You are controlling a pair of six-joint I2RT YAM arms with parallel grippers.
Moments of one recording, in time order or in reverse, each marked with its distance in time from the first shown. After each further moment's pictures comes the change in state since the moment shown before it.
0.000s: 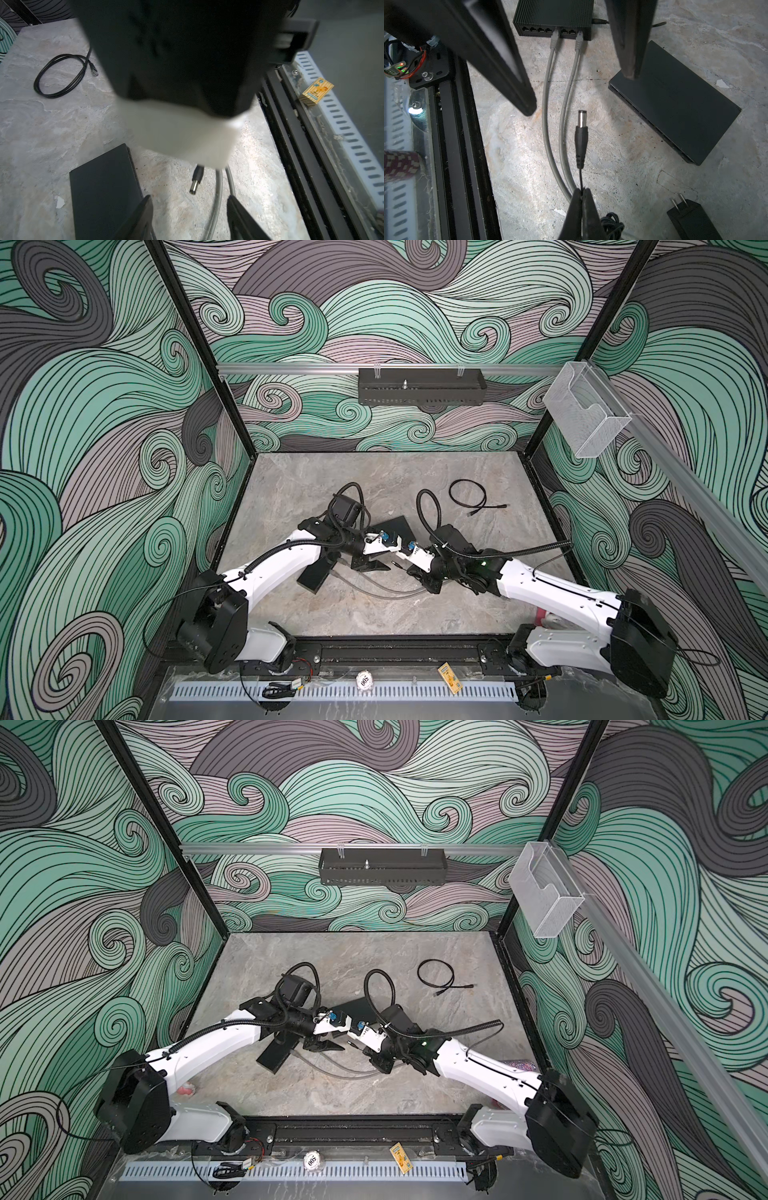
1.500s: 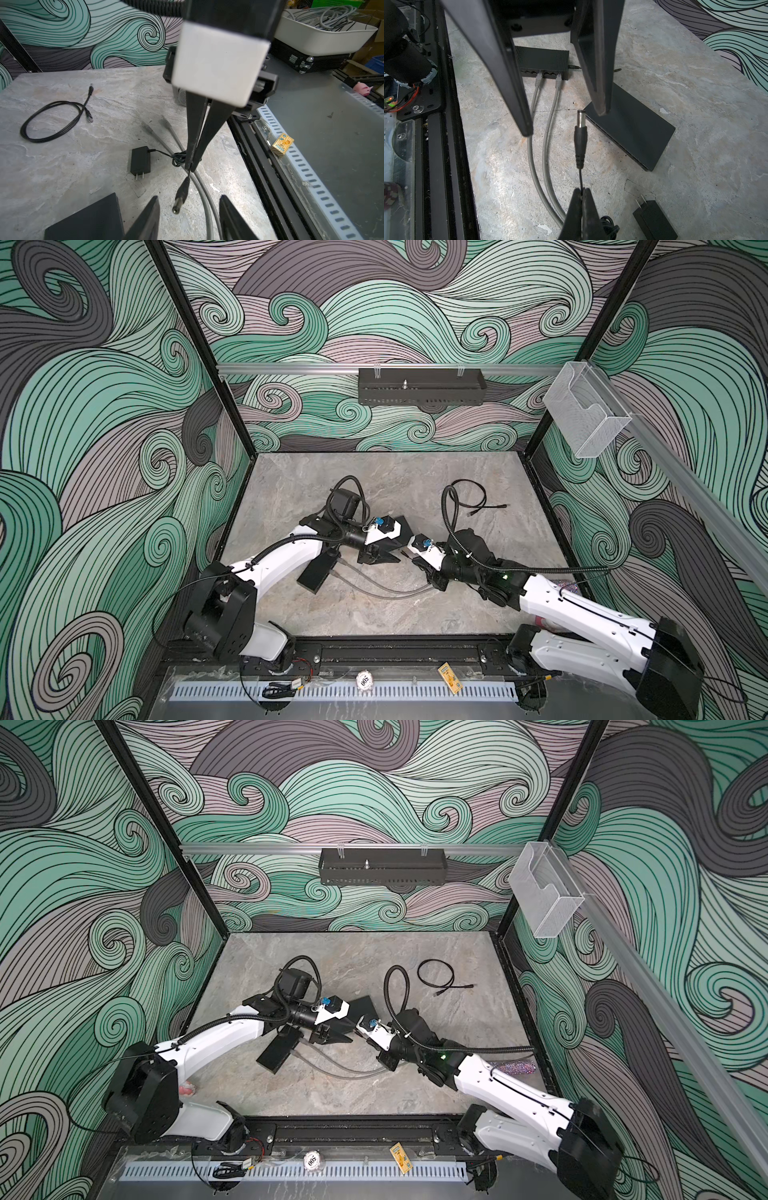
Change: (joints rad) left arm 0.036 0.053 0.005 0.174 0.282 -0.153; right arm -0.010 -0.195 -0.098 0.142 0.087 0.023
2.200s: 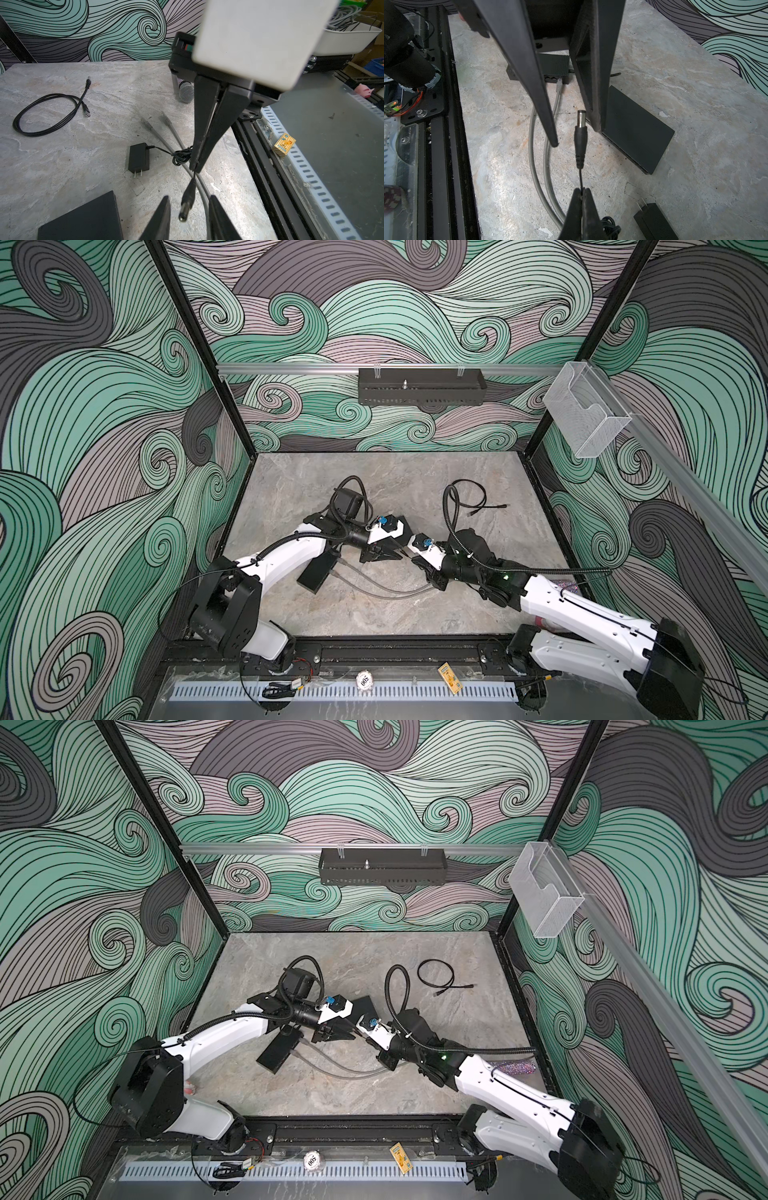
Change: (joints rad) left arm -0.006 0.020 0.018 0.000 -0.018 -0.018; right arm 0.000 -0.006 0.000 0.009 -0.008 0.003
